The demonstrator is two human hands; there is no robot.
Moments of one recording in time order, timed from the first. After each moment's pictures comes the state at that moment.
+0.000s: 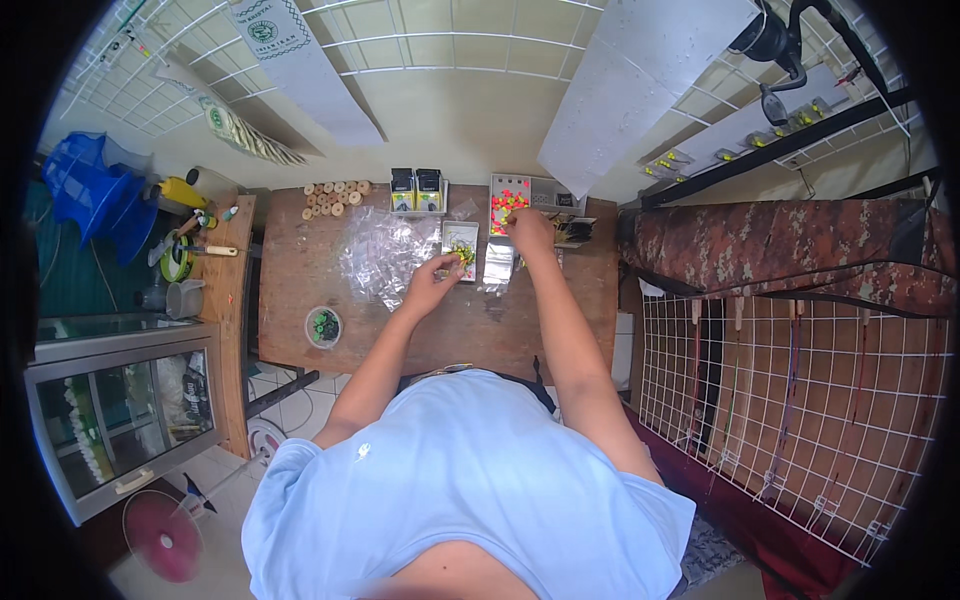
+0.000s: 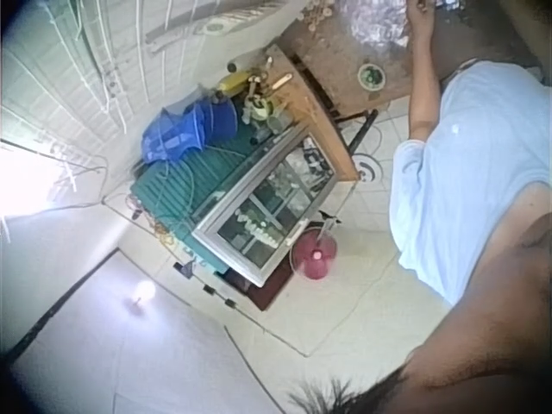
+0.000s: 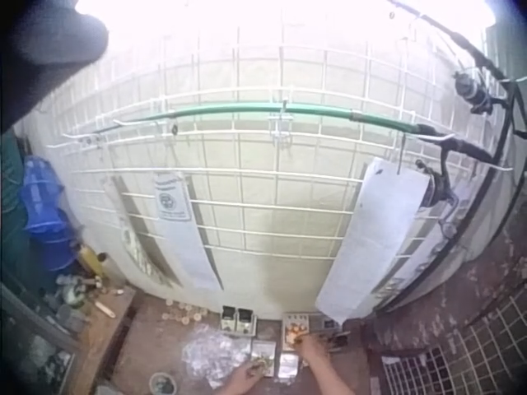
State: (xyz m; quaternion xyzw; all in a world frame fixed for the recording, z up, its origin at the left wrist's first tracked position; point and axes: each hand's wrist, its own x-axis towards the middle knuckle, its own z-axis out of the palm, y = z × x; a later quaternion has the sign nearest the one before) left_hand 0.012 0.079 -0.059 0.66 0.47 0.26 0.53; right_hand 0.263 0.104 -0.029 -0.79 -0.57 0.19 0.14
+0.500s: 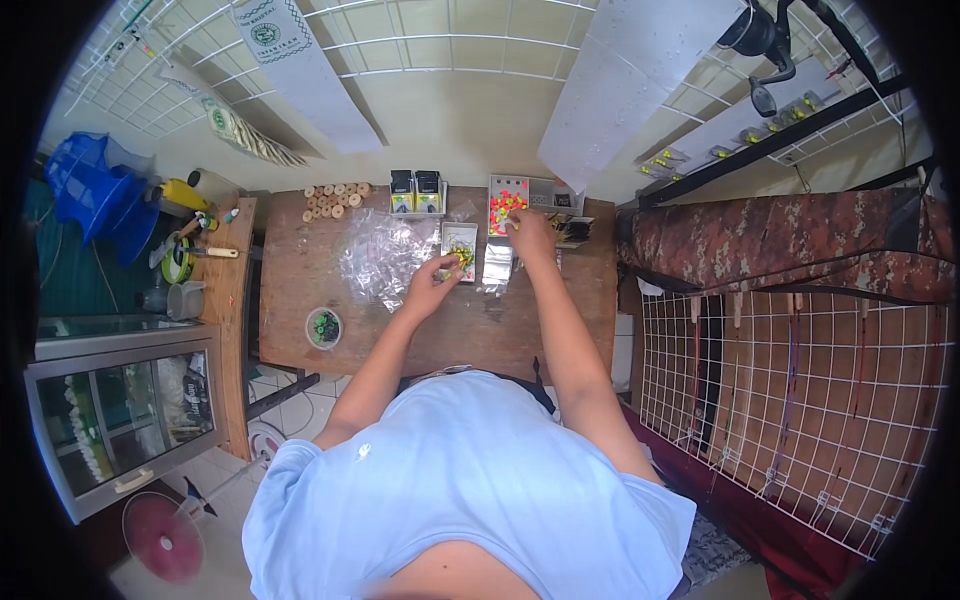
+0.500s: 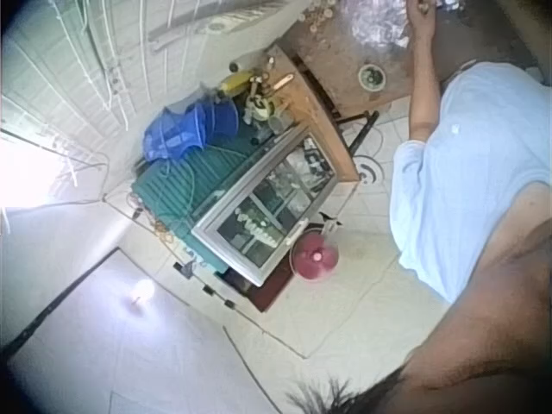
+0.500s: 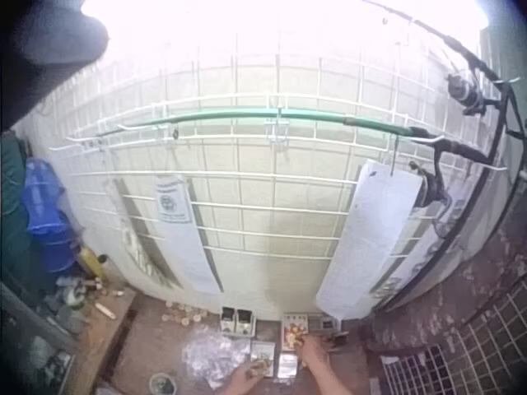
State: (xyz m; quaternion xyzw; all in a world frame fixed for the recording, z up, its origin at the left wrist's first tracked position) left_hand 0.013 0.075 -0.044 0.66 0.46 0.30 0.51; right_hand 0.256 0.092 -0.018 -0.80 -0.55 0.15 0.21
